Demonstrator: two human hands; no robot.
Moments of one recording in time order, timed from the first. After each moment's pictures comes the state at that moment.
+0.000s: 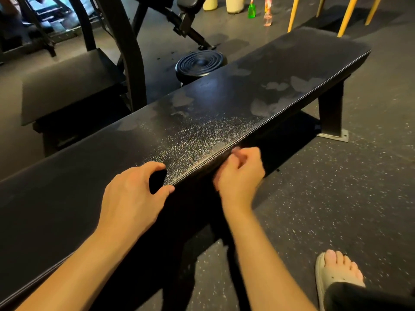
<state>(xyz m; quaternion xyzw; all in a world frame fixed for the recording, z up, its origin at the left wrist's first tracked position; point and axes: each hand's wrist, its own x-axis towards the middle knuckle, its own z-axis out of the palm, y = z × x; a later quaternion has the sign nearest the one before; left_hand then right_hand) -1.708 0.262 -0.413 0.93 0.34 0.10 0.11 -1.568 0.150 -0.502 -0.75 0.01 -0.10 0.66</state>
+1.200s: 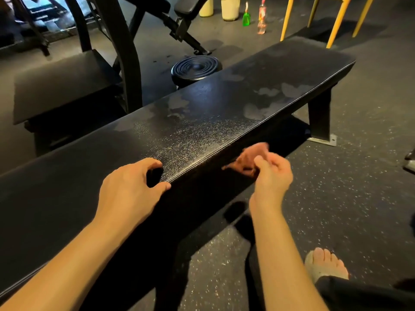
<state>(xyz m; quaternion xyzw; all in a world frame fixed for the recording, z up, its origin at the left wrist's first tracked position) -1.704 0.264 -0.408 0.93 0.33 0.11 0.11 -1.546 0.094 -0.478 -0.52 0.16 0.00 0.84</state>
